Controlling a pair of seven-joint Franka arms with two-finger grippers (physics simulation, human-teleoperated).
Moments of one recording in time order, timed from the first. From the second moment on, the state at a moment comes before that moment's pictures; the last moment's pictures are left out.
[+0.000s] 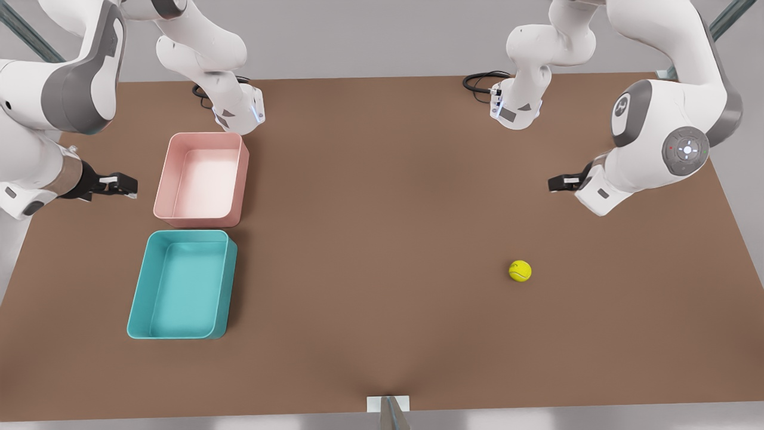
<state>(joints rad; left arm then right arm) -0.11 0.12 -0.03 -1.55 -0.05 1.38 -0.17 0.02 0.17 -0.05 -1.31 -0.08 1.29 -0.13</state>
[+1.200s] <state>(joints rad) 0.12 0.67 -0.23 -1.64 0.24 2.09 1.10 0.01 0.21 -0.09 -1.20 0.06 1.21 -0.17</state>
